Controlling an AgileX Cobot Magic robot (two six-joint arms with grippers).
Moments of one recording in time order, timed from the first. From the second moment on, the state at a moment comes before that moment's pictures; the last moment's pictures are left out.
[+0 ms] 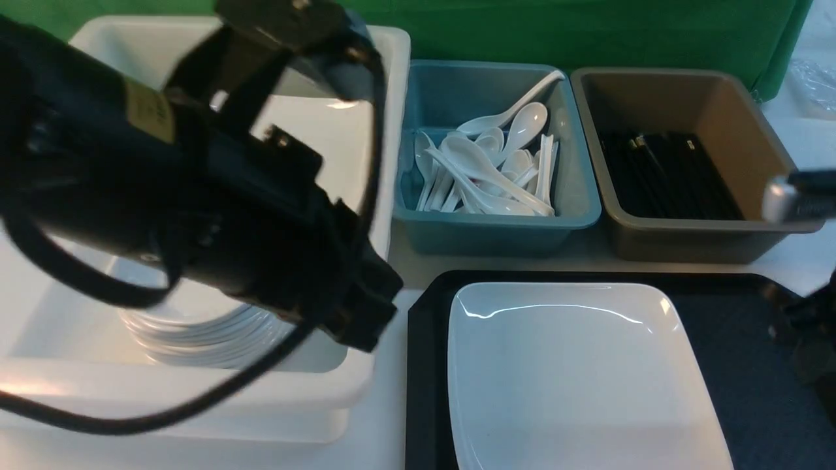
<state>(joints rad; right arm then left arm) 0.08 1.36 -0.94 0.08 0.97 -0.04 -0.70 1.23 -1.23 -0.27 1.01 0.20</state>
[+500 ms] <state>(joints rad) 0.06 1.48 -0.62 0.32 0.53 -0.04 -0.75 1.36 -1.23 -0.24 0.97 0.18</state>
